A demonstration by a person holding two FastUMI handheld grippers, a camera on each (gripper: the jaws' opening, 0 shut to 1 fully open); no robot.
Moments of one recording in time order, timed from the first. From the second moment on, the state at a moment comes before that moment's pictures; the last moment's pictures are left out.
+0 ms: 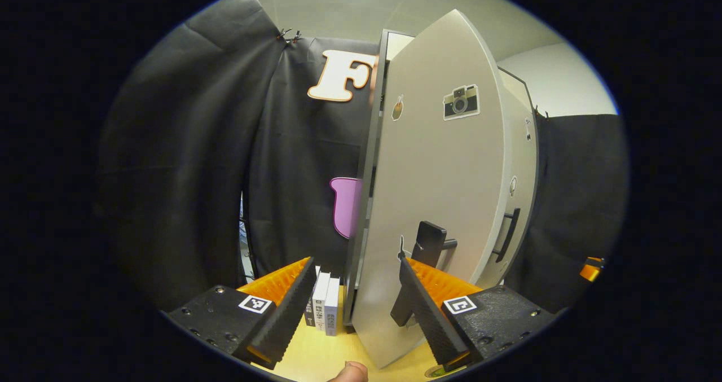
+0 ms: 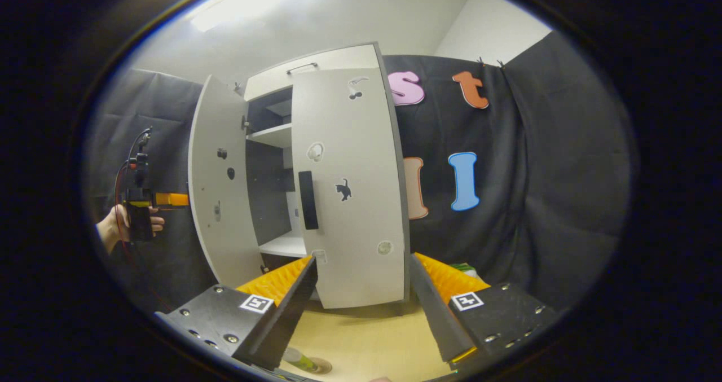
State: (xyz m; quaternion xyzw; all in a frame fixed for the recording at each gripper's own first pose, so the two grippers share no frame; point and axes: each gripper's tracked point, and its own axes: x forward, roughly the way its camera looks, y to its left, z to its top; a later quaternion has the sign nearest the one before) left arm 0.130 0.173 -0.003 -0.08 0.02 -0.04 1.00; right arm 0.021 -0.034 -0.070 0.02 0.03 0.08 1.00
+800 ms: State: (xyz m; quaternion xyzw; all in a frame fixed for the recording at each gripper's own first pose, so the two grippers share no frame) left arm 0.138 0.143 -0.003 -0.10 0.02 -0.06 0.99; right arm 0.009 -0.018 -0.066 0.01 0.05 0.06 1.00
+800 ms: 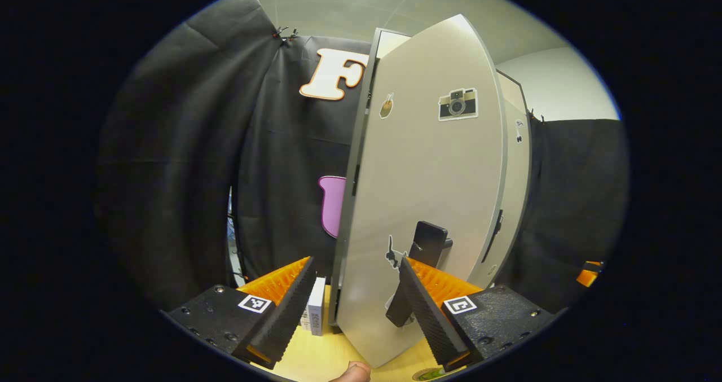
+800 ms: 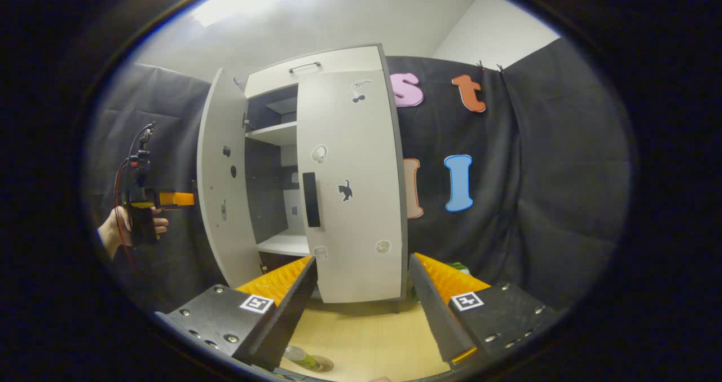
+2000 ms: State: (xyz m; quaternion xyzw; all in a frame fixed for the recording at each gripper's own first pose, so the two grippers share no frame) left arm 0.160 0.062 0.001 -0.04 0.00 -0.12 0.99; right arm 0.024 -0.015 -0.044 0.03 0.04 0.04 1.00
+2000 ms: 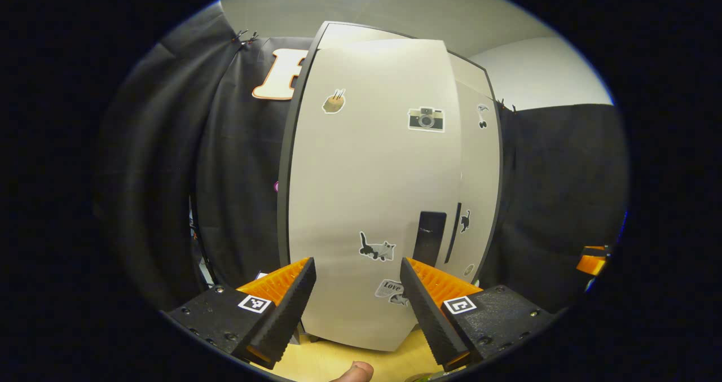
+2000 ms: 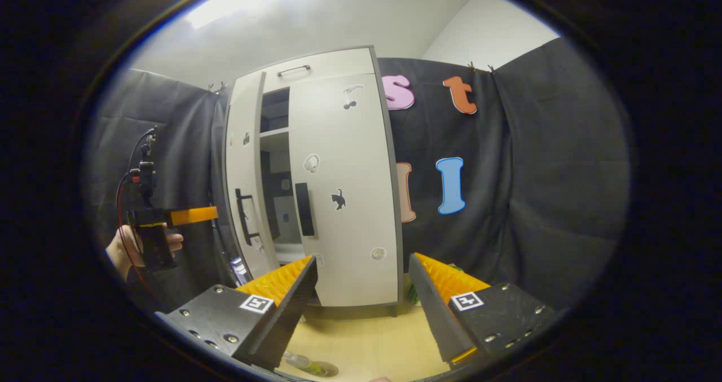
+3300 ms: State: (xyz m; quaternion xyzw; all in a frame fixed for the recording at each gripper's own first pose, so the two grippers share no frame) left arm 0.018 0.042 -0.030 -0.03 0.02 -0.06 1.00; right arm -0.017 0.038 -0.017 0.03 0.00 0.12 0.99
